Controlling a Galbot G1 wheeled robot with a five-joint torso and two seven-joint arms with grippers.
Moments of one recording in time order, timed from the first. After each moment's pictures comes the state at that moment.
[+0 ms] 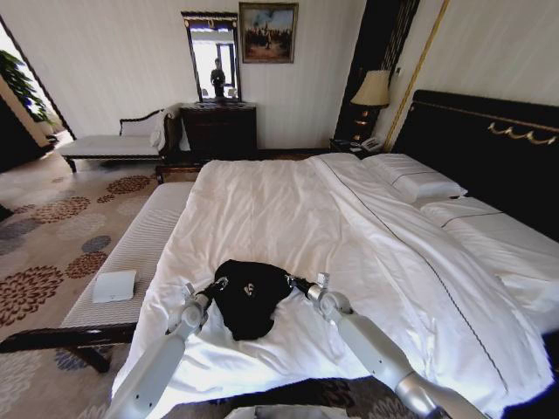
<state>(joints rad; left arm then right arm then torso) 1.04 -1.14 -0.24 -1.47 -1.11 0.24 -0.14 -0.81 1.16 -0.04 1.25 0.92 -0.22 -0.16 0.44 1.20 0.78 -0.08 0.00</state>
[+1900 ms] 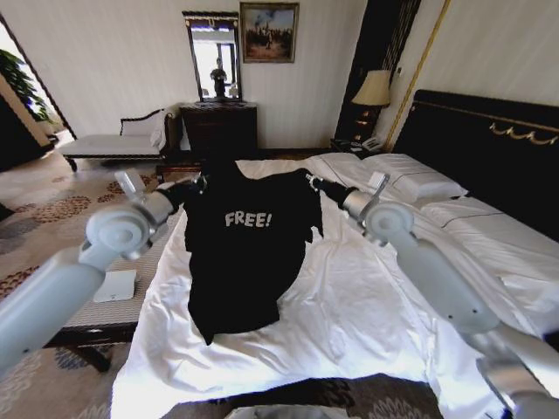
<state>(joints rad) 0.28 -0.54 0.00 -1.98 -1.59 0.30 -0.35 -0.24 0.82 0.02 1.79 1.52 -0.38 0.24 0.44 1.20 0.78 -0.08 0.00</state>
